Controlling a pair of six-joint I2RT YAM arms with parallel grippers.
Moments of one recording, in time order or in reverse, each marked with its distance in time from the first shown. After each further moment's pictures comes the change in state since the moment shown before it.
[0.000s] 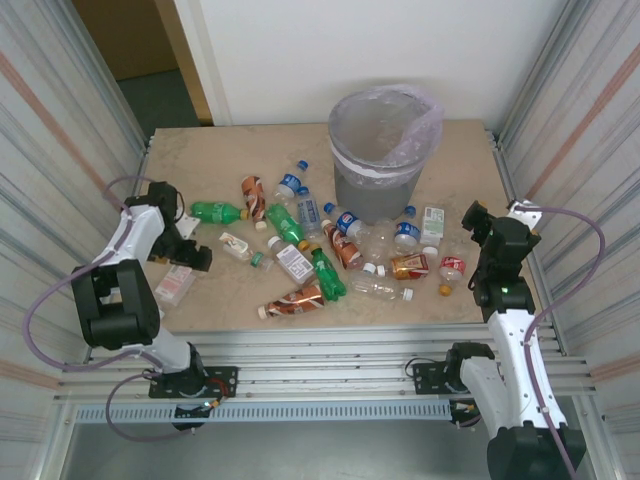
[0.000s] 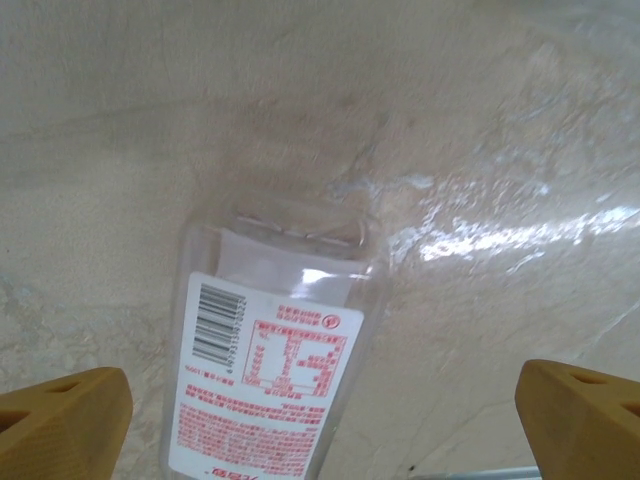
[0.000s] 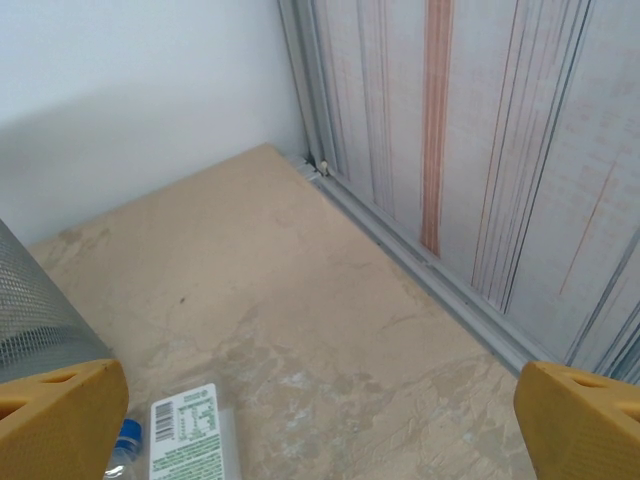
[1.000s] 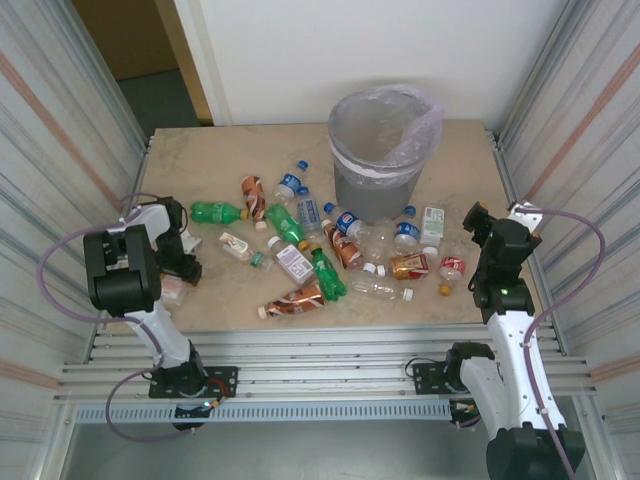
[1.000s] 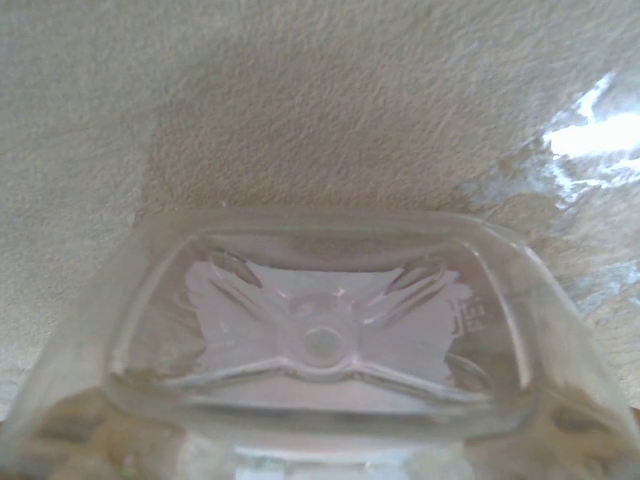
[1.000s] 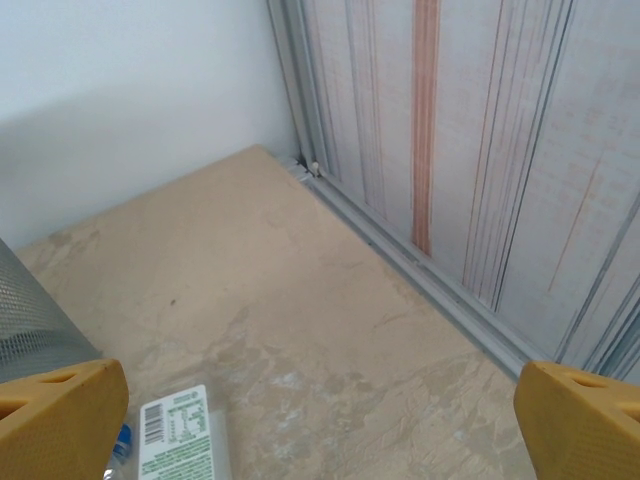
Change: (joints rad) left arm 0.038 0.237 -0.027 0.064 -0.108 0.055; right arm -0.006 -0.008 -0.014 0.007 0.015 0.000
